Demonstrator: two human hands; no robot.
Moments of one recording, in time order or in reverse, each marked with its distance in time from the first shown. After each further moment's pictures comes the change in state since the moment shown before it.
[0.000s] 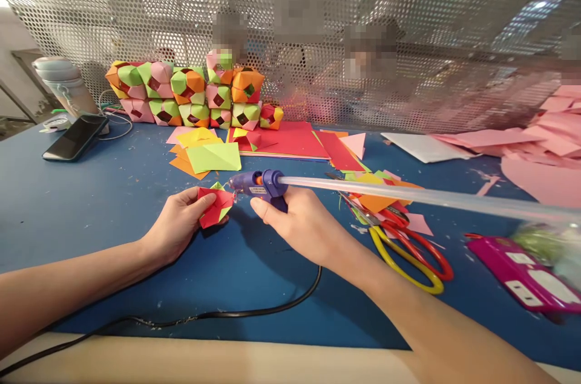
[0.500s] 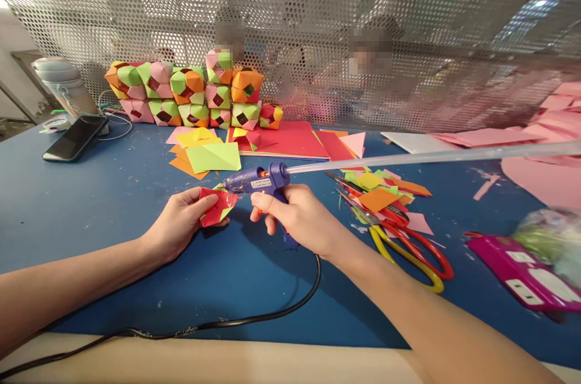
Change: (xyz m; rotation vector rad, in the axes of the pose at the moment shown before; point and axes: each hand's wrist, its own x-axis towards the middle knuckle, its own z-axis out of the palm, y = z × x) left_hand 0.000 0.001 -0.001 -0.058 -0.074 -0.028; right_hand 0.005 0.009 0.002 0.351 -0.147 0.119
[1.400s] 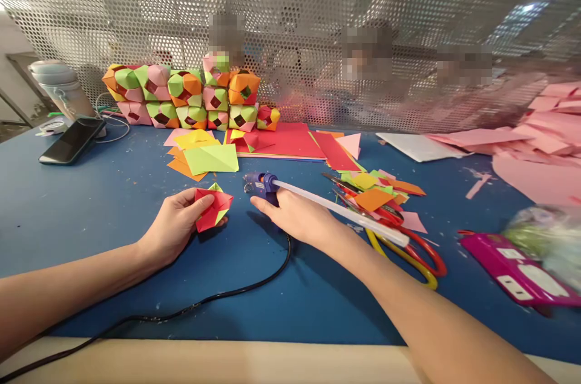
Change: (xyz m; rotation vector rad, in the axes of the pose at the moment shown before) left_hand -0.002 -0.001 -0.001 0.063 0.039 0.060; right_hand 0.019 0.025 -0.005 -0.831 0.109 0.053
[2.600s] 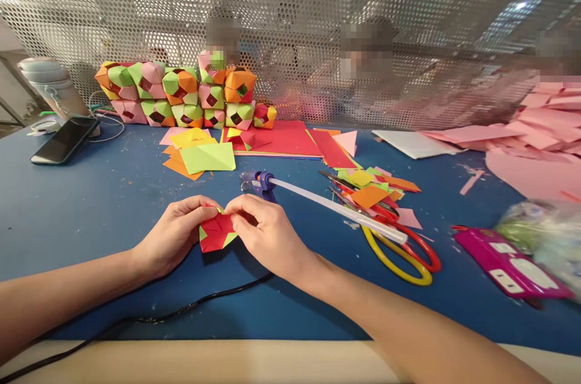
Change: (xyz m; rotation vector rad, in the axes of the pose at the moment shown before) left_hand -0.015 0.013 0.011 -0.141 -0.181 -0.109; right_hand -0.027 -0.043 0.022 0.801 0.162 -0.236
